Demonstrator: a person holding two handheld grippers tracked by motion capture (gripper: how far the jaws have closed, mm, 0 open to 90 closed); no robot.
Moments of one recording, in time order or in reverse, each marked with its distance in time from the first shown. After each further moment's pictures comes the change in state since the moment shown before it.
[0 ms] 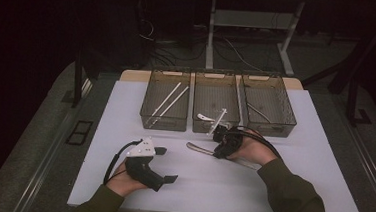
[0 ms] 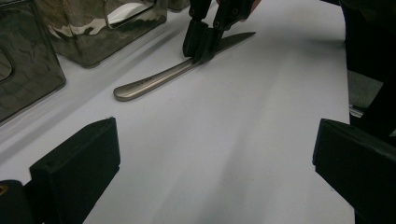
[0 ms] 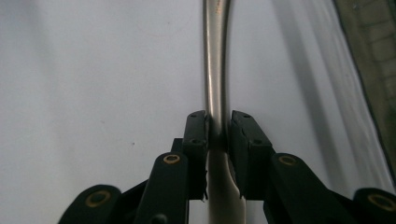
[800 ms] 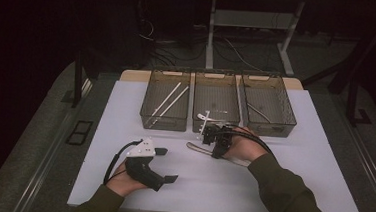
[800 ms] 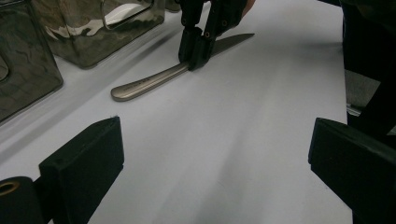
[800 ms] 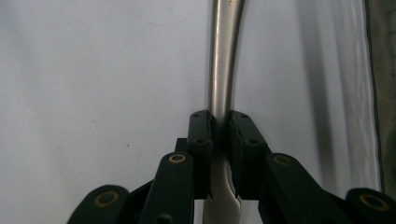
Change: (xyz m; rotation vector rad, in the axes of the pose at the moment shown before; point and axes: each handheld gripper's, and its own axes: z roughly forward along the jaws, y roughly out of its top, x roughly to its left) left arm 0.000 0.000 0.000 -0.002 -0.007 0.004; right arm 0.007 0.027 0.009 0.190 -0.055 -0.077
